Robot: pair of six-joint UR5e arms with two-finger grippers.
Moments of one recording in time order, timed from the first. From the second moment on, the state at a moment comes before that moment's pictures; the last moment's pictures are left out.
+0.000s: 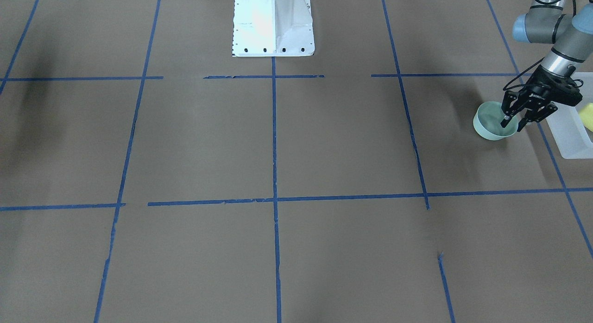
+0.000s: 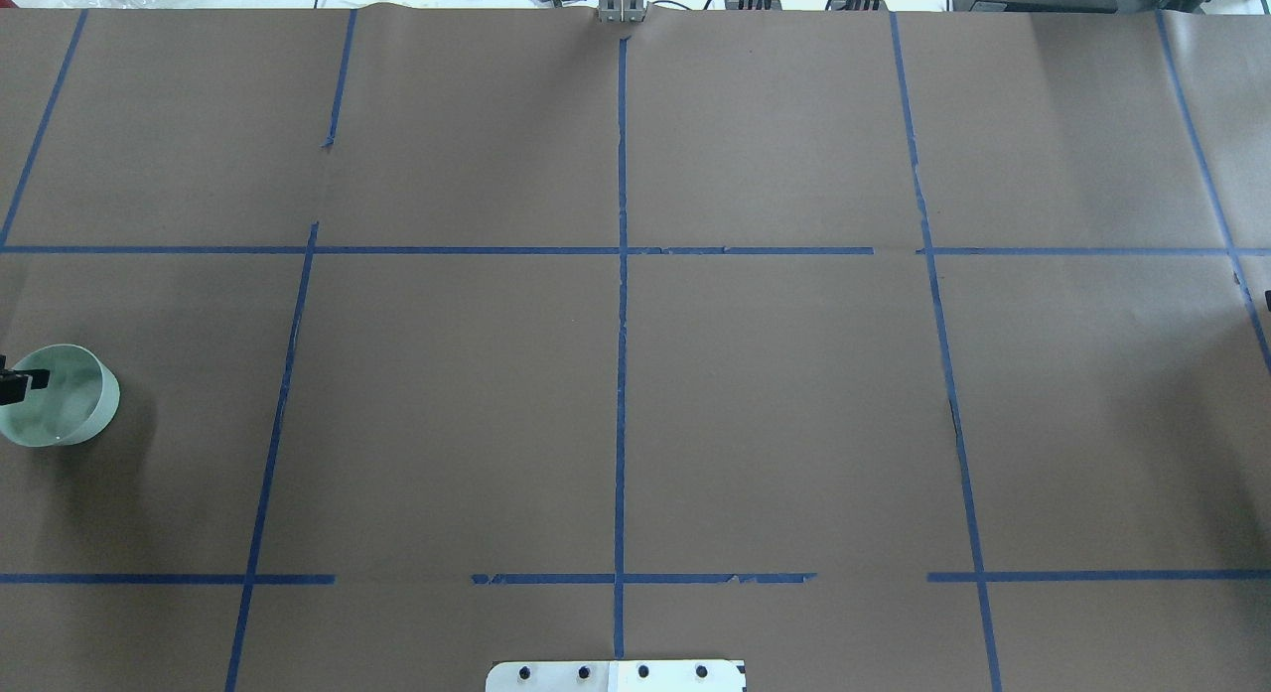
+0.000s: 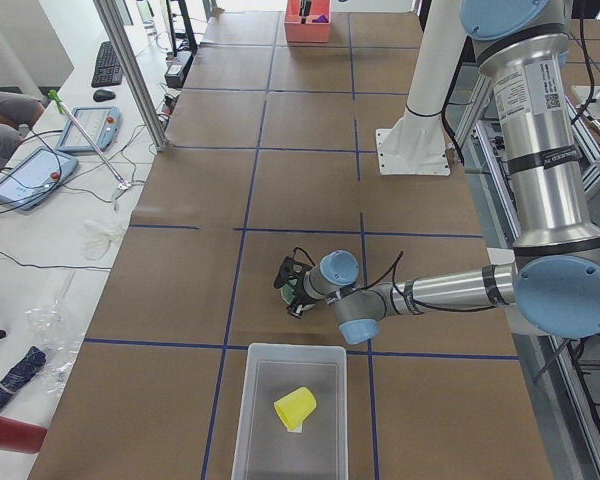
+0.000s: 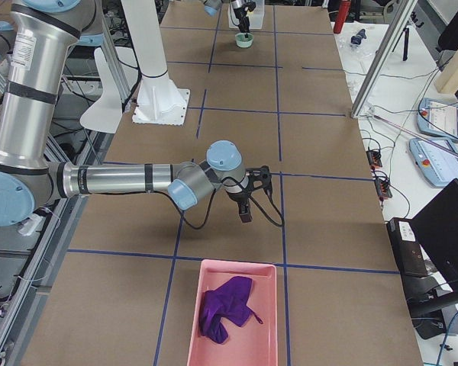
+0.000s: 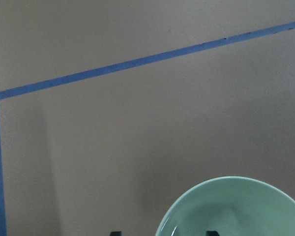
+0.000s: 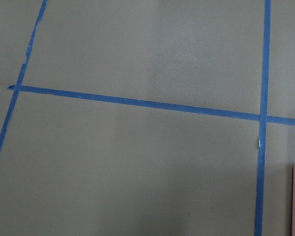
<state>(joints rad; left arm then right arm) -0.89 -1.30 -1.48 -2.92 -1.94 -0.75 1.31 -1.84 1.87 -0.98 2.28 0.47</state>
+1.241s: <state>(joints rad) -1.35 -1.29 -1.59 -2.59 -2.42 -0.14 1.31 -1.85 1.87 -0.98 2.27 0.46</state>
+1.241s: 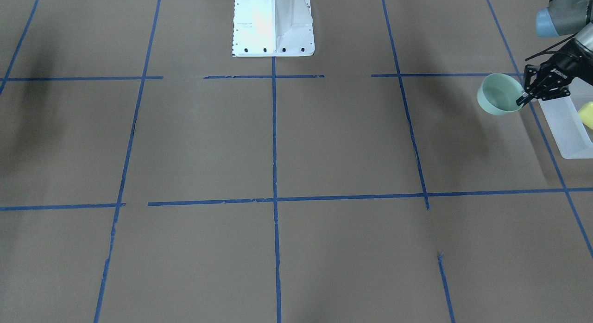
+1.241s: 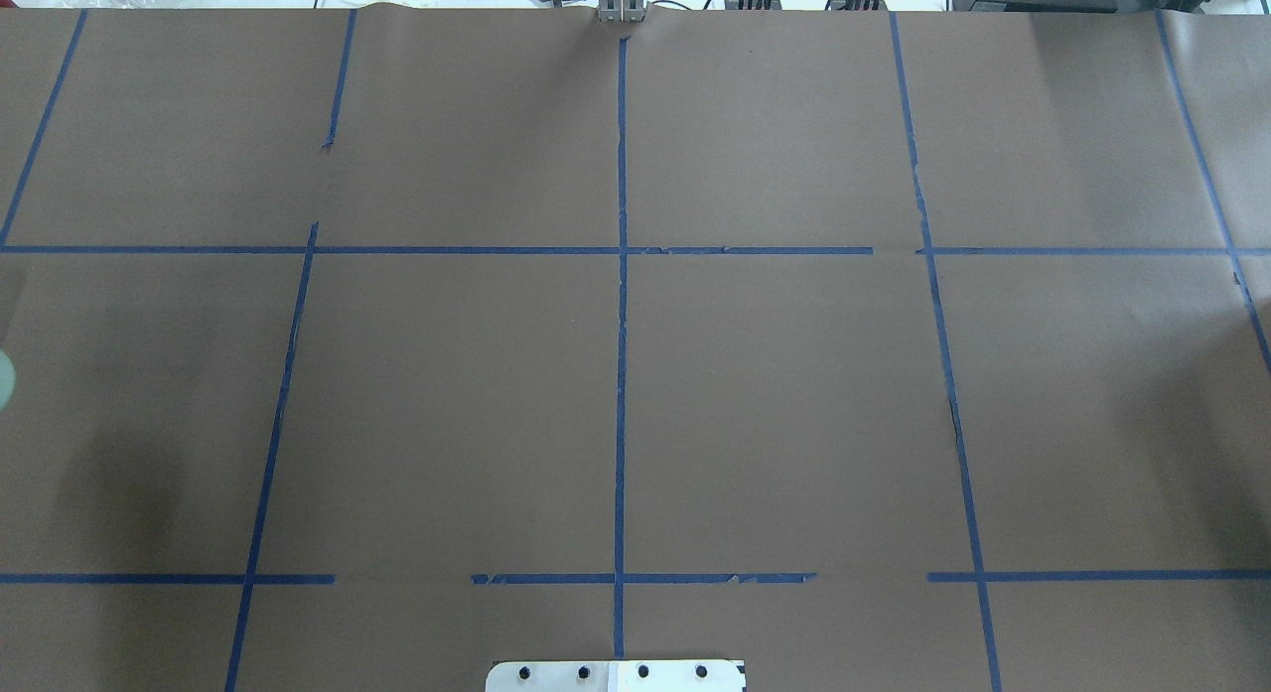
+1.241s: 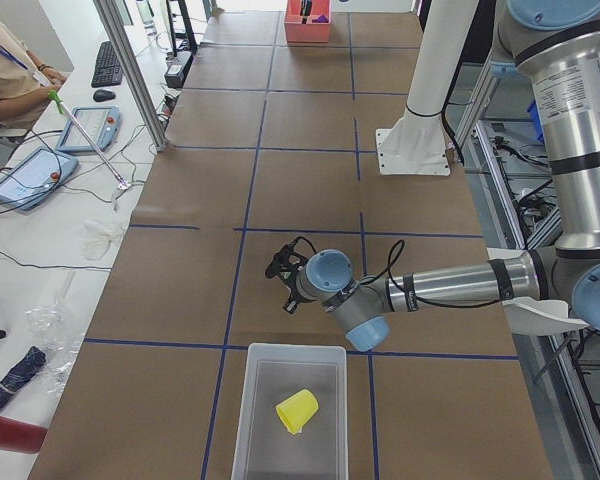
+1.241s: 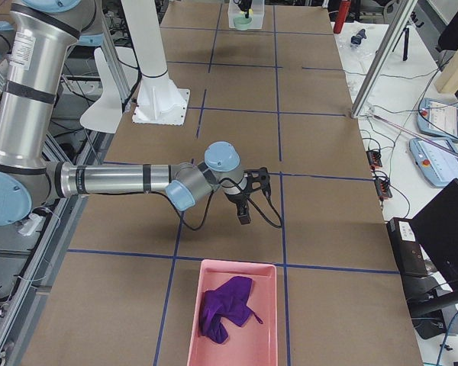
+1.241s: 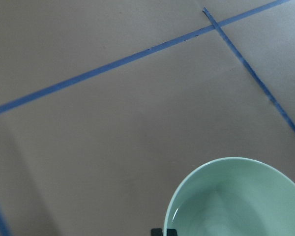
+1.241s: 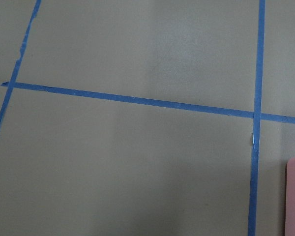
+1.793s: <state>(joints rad) -1.63 -1.37 -1.50 -2.23 -2.40 0.43 1.31 -1.85 1.87 -0.98 2.27 0.46</state>
